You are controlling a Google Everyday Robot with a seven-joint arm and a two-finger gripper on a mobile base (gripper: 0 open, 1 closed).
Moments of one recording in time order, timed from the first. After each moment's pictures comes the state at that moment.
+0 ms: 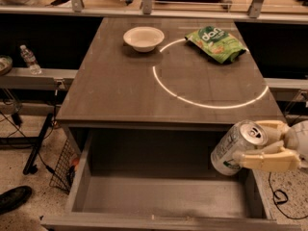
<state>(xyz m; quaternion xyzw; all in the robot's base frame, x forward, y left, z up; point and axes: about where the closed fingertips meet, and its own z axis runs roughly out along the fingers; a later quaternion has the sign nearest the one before) 0.372 -0.182 0.889 -0.42 0.64 0.41 0.49</state>
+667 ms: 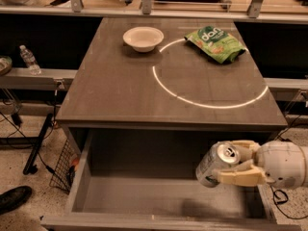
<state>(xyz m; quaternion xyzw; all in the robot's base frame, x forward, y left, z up) 0.379 -0.163 0.808 -0.43 0.64 0.41 0.47</state>
